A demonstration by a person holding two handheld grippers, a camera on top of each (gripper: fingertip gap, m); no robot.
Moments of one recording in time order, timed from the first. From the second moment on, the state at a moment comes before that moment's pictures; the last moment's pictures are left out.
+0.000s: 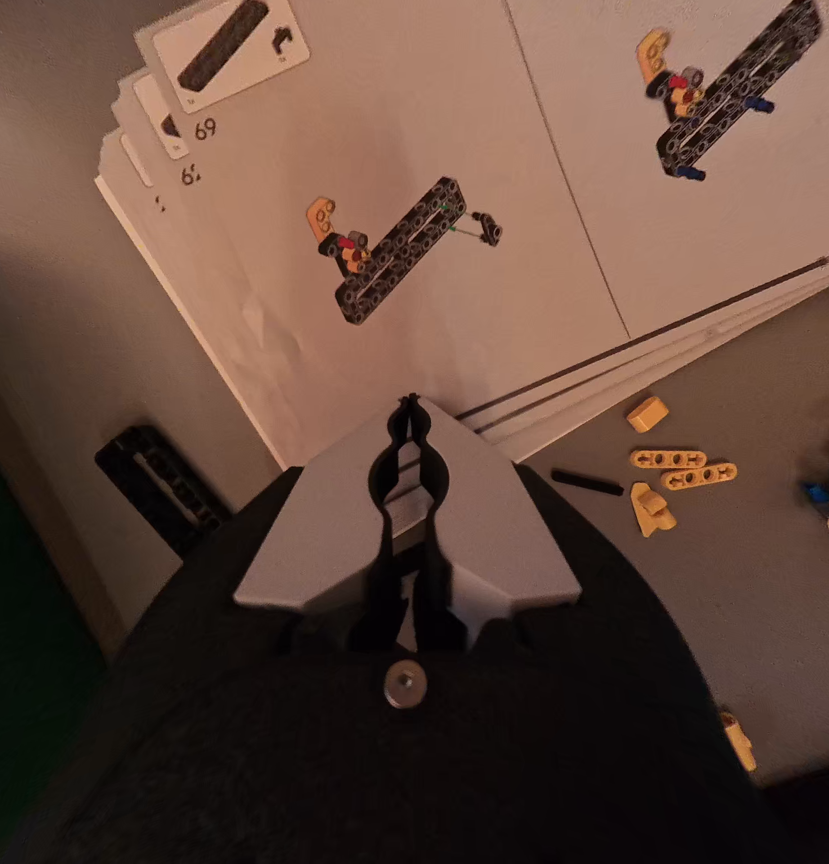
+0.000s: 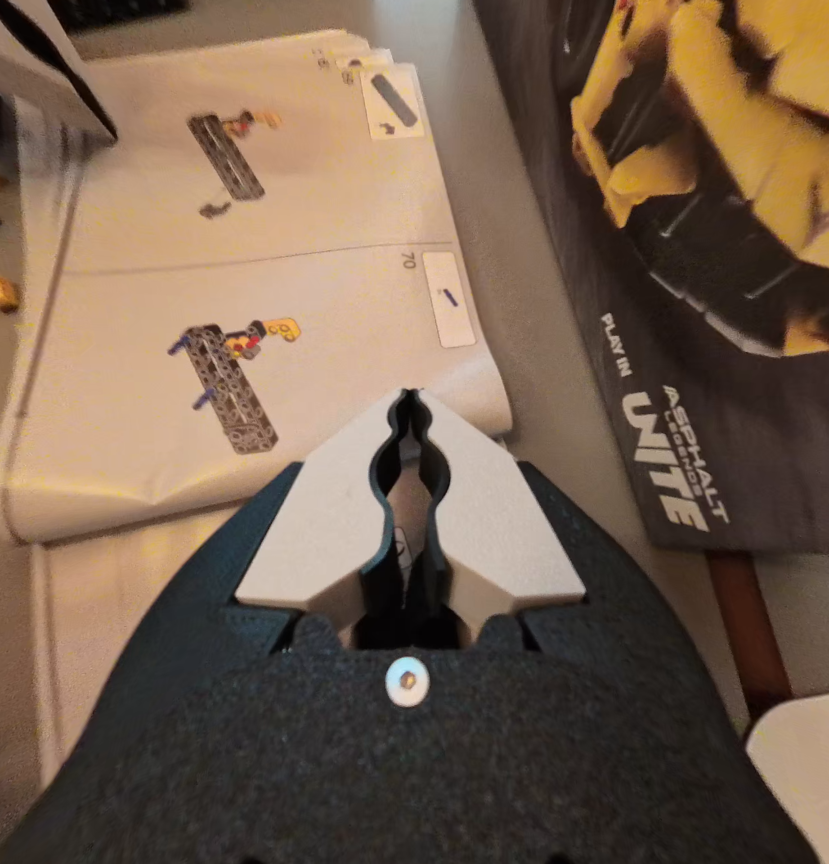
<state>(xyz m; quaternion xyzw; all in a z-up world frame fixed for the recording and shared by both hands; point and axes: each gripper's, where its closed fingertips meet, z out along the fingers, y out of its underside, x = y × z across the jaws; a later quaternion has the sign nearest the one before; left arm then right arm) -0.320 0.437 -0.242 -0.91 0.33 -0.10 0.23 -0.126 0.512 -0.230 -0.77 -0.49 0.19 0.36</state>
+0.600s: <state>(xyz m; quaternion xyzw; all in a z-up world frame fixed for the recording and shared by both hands) -0.288 0.475 -0.241 -0.90 0.36 -0.05 0.25 -0.088 0.497 -0.185 -0.77 -0.43 0.22 0.40</state>
